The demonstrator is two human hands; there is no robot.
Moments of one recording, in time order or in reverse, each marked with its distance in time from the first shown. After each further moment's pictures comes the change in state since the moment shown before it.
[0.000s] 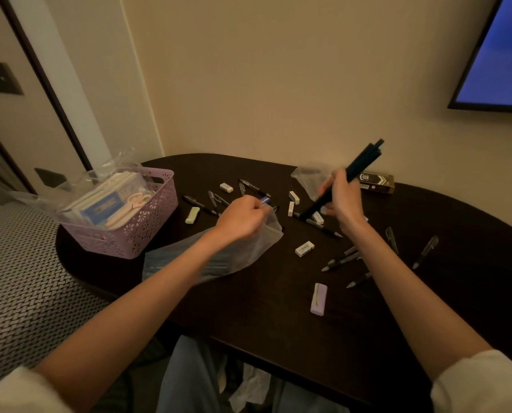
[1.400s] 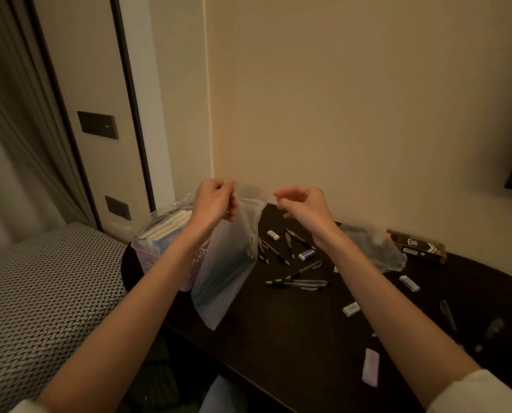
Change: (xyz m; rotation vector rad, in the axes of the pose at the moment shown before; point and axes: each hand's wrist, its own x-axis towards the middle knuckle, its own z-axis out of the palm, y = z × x) left_hand -0.042 -0.027 -0.158 -0.556 0.565 0.056; right_hand -0.042 -0.088 0.139 -0.185 -0.455 -0.262
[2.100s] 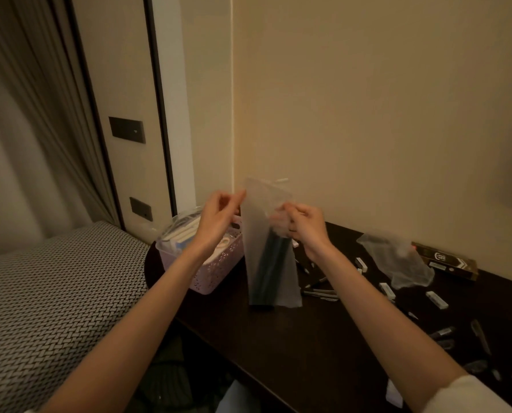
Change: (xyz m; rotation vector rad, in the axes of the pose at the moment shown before) left_hand 0.001 -0.038 -0.032 -0.049 0.027 0.012; right_hand 0.015 0.025 0.044 0.227 -0.009 0.071
